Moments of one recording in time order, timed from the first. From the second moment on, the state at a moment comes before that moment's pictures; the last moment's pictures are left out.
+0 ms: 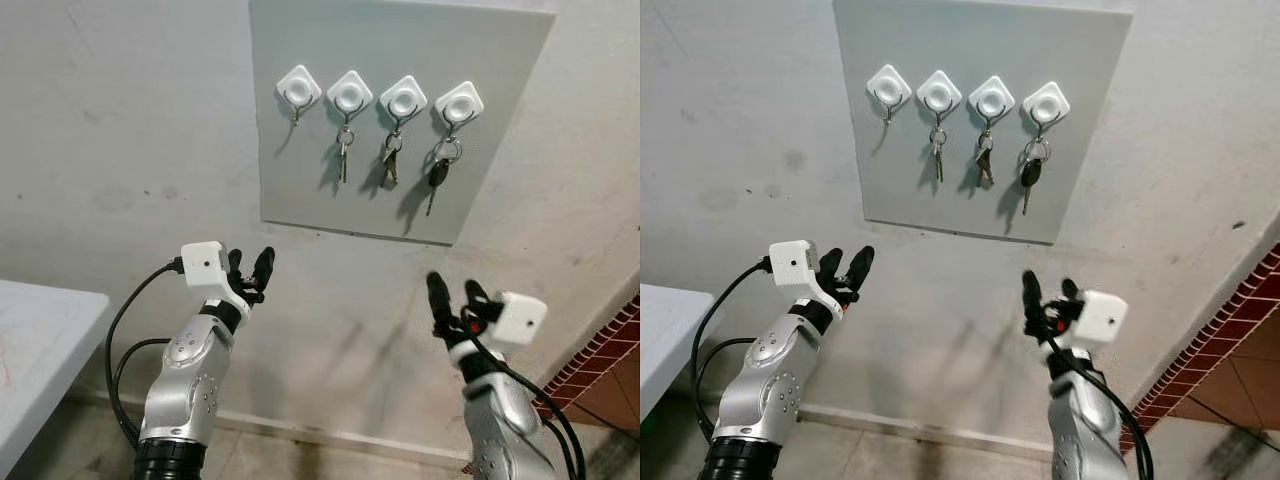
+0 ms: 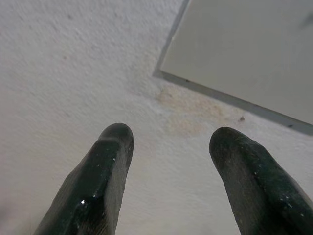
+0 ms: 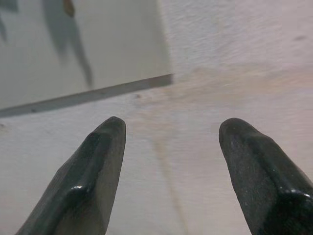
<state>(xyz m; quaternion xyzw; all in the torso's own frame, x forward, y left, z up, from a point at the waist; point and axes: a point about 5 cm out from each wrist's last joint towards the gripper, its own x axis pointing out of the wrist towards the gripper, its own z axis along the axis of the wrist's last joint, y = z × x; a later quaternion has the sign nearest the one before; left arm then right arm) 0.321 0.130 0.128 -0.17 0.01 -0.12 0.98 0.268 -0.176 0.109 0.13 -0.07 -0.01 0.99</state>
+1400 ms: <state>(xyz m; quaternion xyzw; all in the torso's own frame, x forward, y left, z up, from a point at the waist) 0.300 0.136 0.088 -0.08 -0.02 -0.10 0.99 0.250 -0.180 0.079 -0.03 -0.02 -0.04 1.00</state>
